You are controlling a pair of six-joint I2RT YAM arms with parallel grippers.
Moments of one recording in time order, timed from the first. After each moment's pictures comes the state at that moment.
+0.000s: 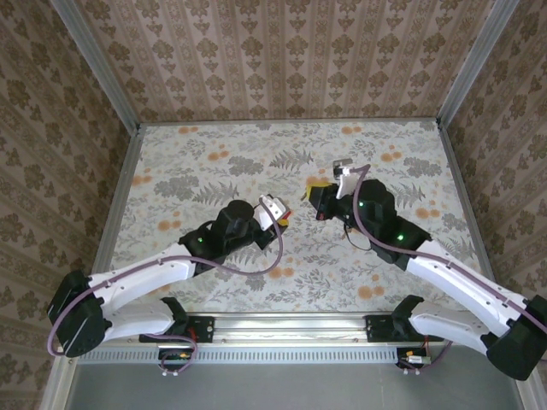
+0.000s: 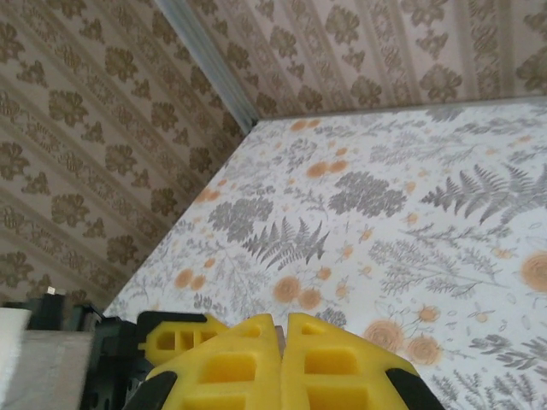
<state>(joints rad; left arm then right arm) -0.97 1.13 0.72 -0.02 -0.08 0.16 0.69 1.01 0.83 -0.07 -0.01 0.47</state>
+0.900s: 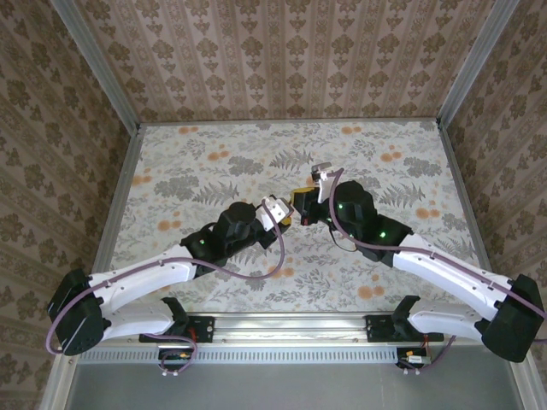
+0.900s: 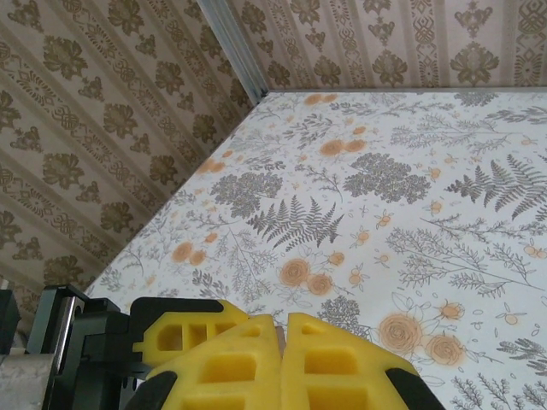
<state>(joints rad) -1.00 1.14 0.72 0.02 -0.13 0.19 0.78 1.11 0.87 -0.04 0.05 0.43</state>
